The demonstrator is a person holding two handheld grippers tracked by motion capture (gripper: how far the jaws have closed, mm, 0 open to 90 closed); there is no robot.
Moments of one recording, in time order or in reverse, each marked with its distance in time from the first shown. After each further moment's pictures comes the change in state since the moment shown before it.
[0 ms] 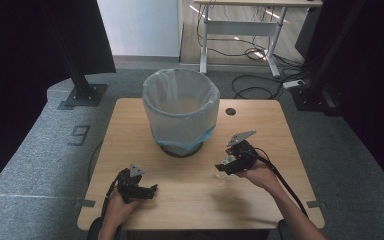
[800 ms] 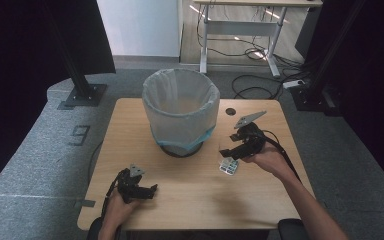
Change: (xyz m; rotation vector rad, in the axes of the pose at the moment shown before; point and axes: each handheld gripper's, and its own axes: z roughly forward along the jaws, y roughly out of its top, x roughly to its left) left arm 0.000 0.000 0.000 0.003 -0.001 0.003; right arm -0.016 0.039 -0.046 -0.030 0.030 0.010
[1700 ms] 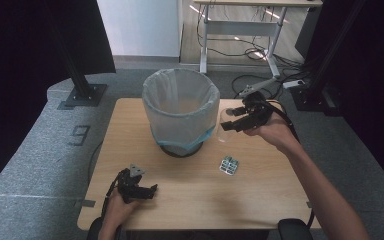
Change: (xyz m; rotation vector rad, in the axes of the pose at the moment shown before) left arm 0.000 0.000 0.000 0.000 -0.001 -0.001; right arm -0.019 0.068 -0.050 -0.067 0.004 0.039
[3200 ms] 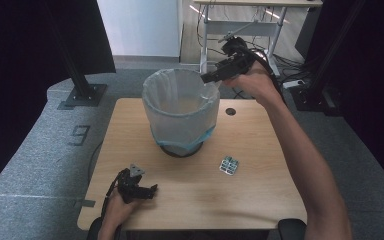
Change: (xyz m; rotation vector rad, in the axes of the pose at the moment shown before) left arm 0.000 0.000 0.000 -0.002 -0.001 0.001; right arm -0.004 0.135 -0.009 -0.055 -0.080 -0.027
